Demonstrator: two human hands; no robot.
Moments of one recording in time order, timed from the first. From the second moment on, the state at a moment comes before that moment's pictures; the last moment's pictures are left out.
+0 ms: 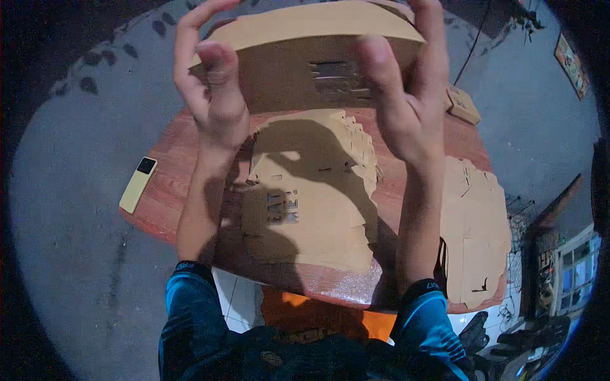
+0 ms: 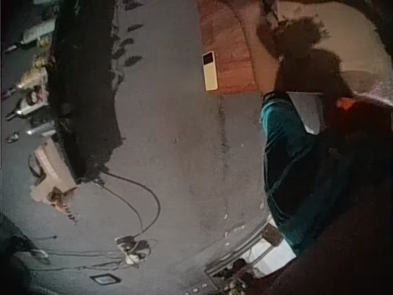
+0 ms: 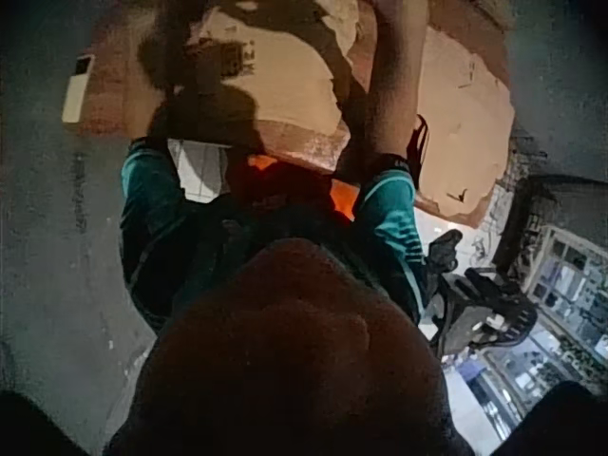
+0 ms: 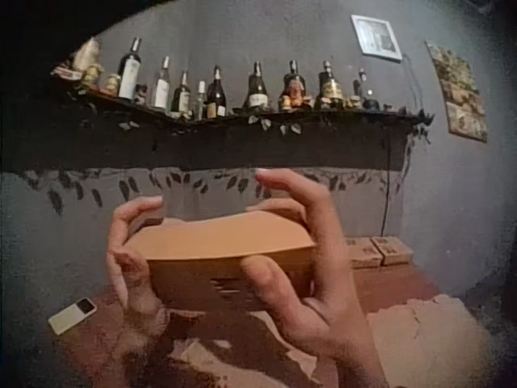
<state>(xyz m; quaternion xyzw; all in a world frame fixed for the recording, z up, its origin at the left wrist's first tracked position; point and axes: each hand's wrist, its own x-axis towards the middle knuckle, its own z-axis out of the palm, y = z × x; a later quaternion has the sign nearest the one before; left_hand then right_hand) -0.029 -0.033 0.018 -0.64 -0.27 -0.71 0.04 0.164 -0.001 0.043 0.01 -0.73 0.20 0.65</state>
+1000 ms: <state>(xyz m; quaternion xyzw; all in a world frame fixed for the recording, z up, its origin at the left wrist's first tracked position) -0.002 -0.011 0.006 -0.69 -0.31 -0.62 -0.20 0.249 0.055 0.019 -0.14 -0.83 0.35 0.42</state>
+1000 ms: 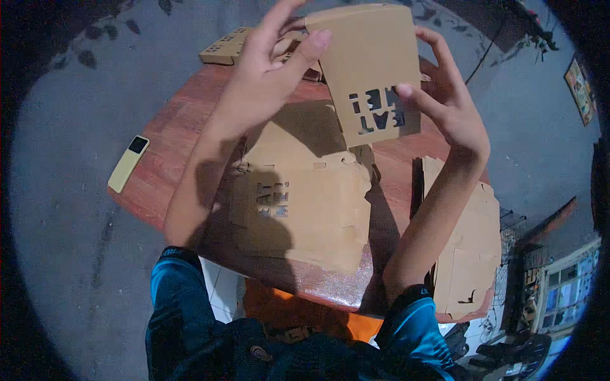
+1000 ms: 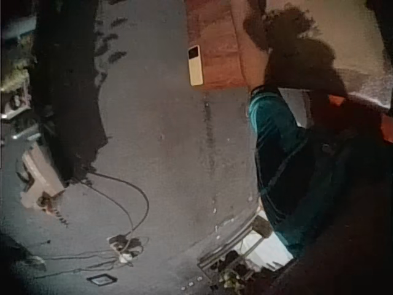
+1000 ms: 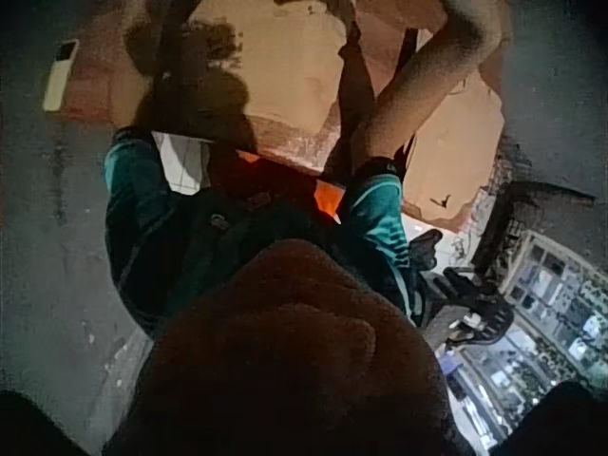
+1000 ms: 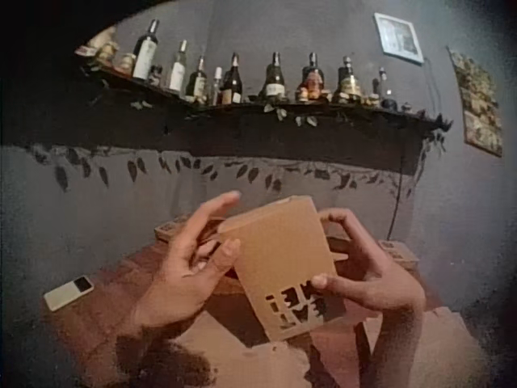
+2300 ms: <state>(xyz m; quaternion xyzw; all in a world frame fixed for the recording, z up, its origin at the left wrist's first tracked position) -0.319 -0.006 -0.323 -0.48 -0.70 -0.52 -0.07 0.236 0.208 -0.174 -0.71 -0.65 -0.08 0.27</state>
